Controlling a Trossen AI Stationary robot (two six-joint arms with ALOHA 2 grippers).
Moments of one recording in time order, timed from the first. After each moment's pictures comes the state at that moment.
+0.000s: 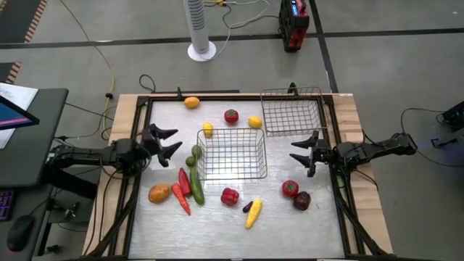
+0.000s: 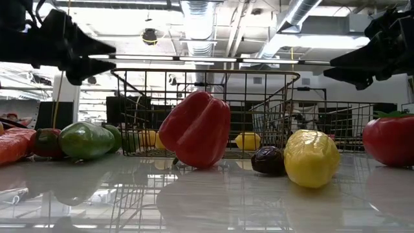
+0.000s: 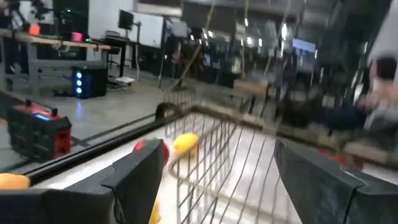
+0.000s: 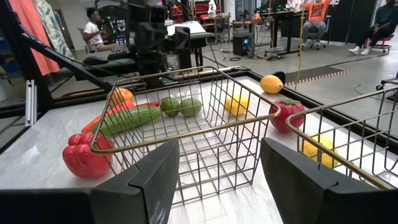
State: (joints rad) left arm 0.00 0.13 0.01 0.23 -0.43 -0.20; right arm 0.25 0.07 0.05 -0.07 0.50 0.13
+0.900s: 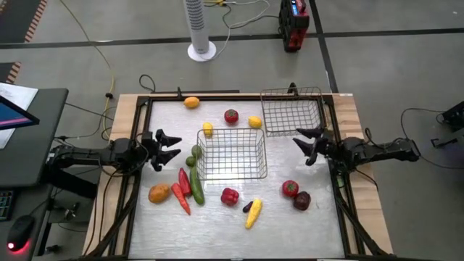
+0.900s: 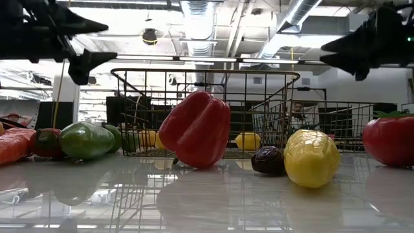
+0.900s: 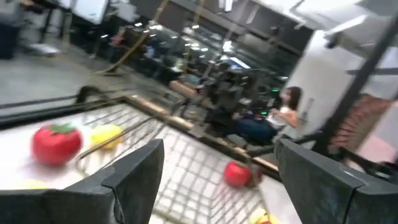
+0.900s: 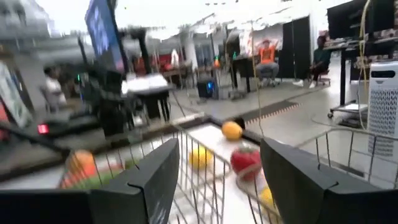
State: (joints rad) left arm 0.00 0.13 0.01 0.26 -0.21 -0.45; right arm 0.13 0.07 0.05 0.20 0.58 0.10
